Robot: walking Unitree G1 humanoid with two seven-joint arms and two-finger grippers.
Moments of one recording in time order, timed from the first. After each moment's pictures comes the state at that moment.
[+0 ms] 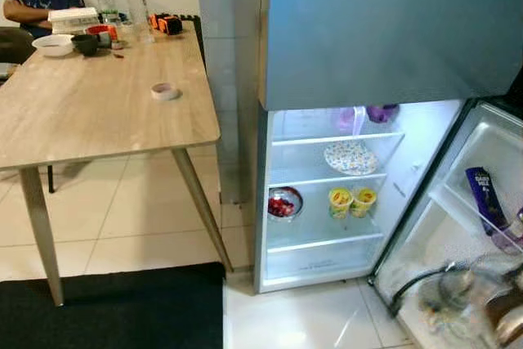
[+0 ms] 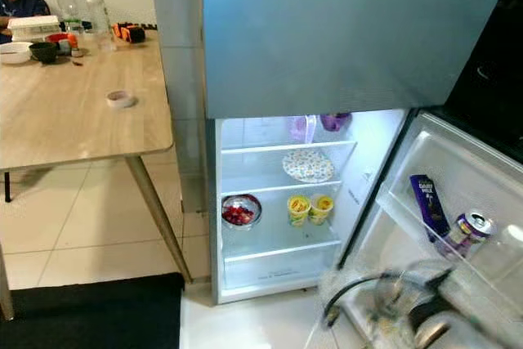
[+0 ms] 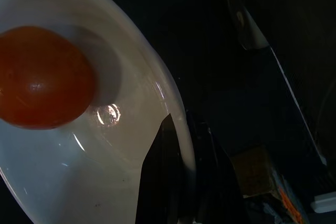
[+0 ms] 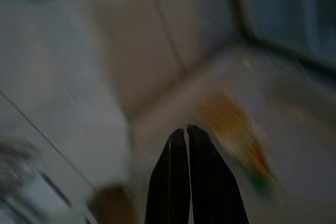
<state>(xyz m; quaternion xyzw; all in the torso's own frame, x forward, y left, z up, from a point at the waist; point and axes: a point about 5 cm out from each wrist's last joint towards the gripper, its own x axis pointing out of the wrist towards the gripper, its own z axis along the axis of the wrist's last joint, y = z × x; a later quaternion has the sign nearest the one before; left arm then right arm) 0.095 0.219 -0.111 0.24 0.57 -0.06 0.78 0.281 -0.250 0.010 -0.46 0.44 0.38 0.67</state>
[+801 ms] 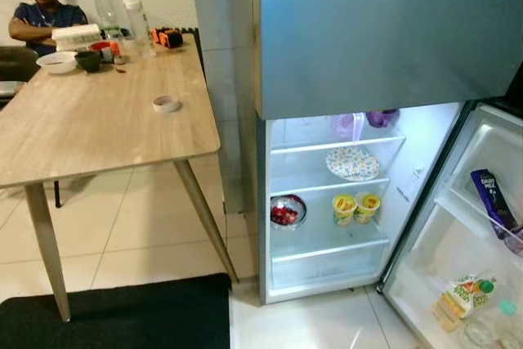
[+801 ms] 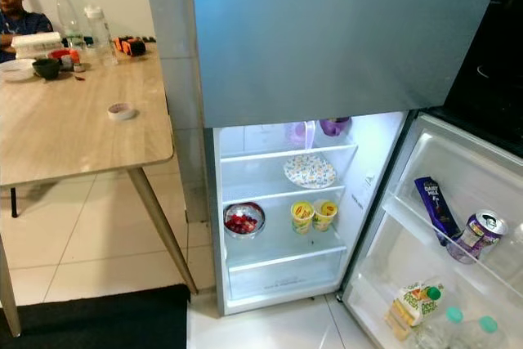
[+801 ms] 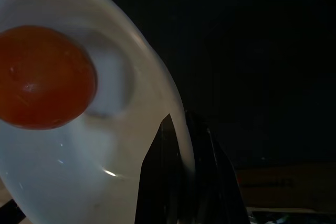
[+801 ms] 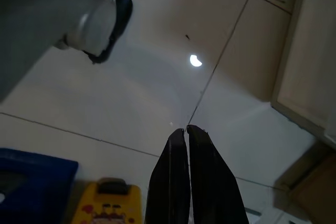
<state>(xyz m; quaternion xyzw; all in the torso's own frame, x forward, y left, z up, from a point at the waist) 0.088 0.297 -0.088 0.30 0.57 0.06 0.76 0.122 -0.250 -0.095 -0.22 0.57 0.14 0.78</state>
